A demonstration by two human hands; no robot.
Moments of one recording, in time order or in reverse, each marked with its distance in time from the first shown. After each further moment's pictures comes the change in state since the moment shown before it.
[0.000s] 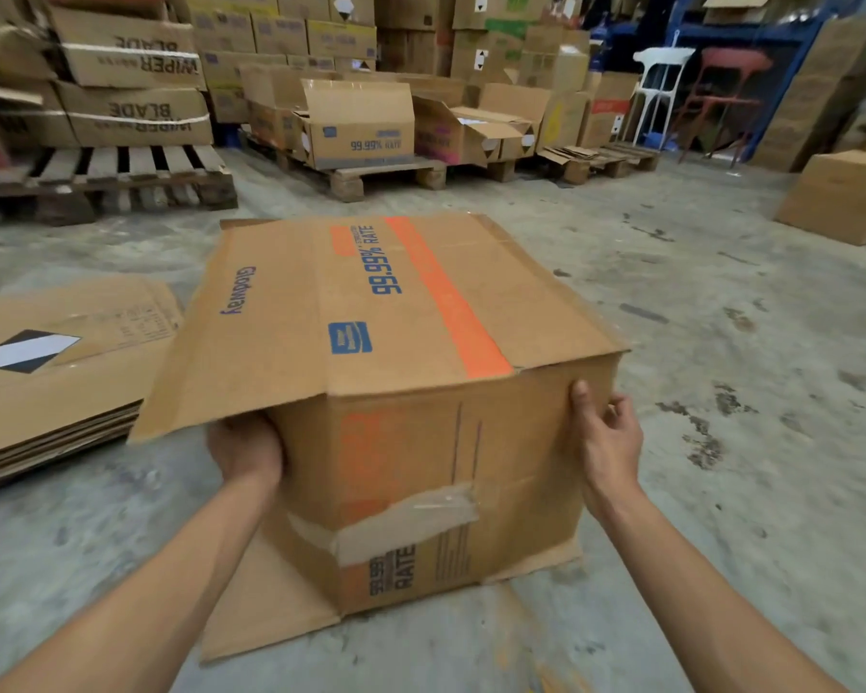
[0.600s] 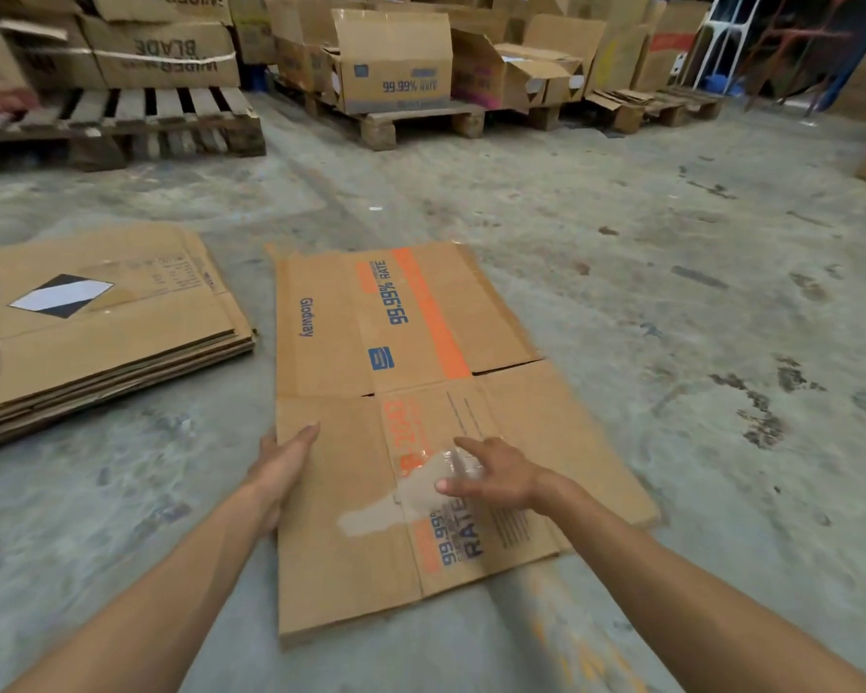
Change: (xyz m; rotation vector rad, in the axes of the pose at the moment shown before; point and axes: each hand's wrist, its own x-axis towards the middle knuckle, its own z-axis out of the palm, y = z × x) left_hand 0.053 -0.119 -0.024 0.205 -0.500 -0.370; right_hand -0.033 0.093 0.065 -1.166 -1.093 0.259
